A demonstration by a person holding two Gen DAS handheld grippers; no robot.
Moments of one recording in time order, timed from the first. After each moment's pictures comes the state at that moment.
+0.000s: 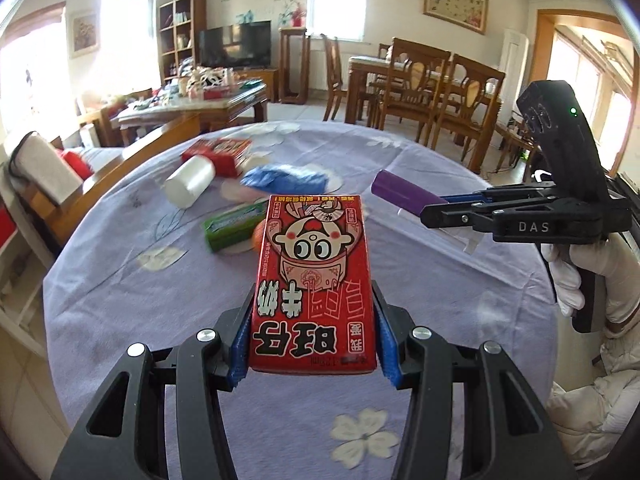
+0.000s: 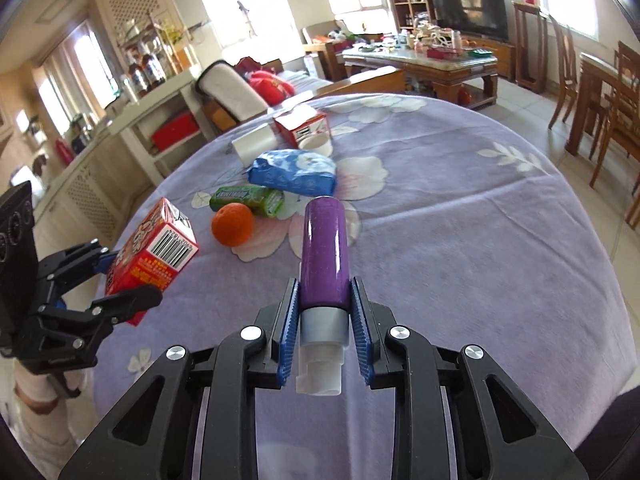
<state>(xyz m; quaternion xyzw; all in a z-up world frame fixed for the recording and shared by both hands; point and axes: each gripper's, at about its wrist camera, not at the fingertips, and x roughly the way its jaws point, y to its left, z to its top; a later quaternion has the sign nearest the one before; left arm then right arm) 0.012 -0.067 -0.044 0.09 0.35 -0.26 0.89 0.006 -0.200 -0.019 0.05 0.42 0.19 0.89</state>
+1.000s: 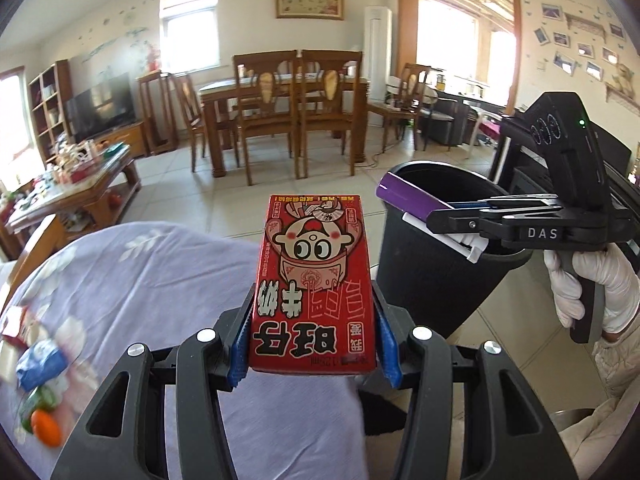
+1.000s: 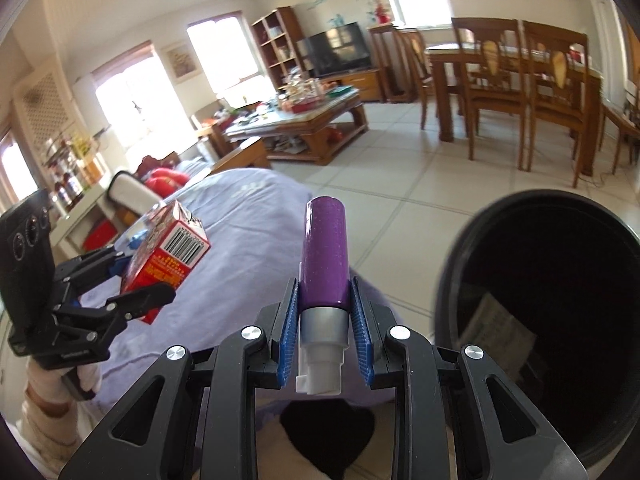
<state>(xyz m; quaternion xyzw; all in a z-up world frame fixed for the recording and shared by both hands) -0.034 -0.315 -0.025 0.17 0.28 -0.47 0.82 -0.165 -0.441 0.015 0.17 0.34 -0.02 0.93</state>
